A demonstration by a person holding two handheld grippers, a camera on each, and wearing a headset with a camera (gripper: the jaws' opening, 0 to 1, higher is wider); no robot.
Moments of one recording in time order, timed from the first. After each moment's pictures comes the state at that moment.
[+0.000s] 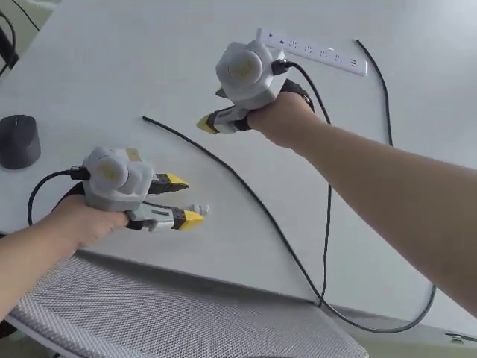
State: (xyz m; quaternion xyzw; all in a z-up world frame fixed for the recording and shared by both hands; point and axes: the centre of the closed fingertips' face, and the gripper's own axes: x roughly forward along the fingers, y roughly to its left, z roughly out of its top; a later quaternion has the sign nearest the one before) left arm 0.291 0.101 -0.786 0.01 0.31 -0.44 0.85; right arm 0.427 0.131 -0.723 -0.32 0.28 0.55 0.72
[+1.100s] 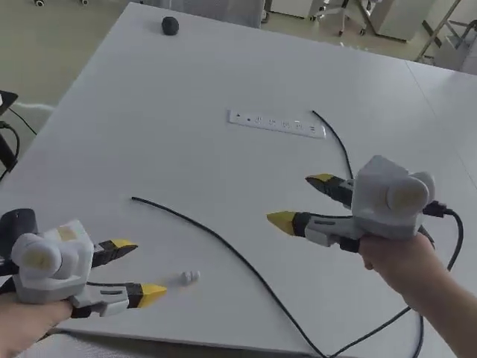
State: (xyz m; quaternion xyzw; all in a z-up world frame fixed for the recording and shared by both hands) left arm 0.257 0.157 -0.715 0.00 0.29 -0.38 0.88; right arm 0.348 -0.040 -0.616 -0.13 0.23 0.44 0.86
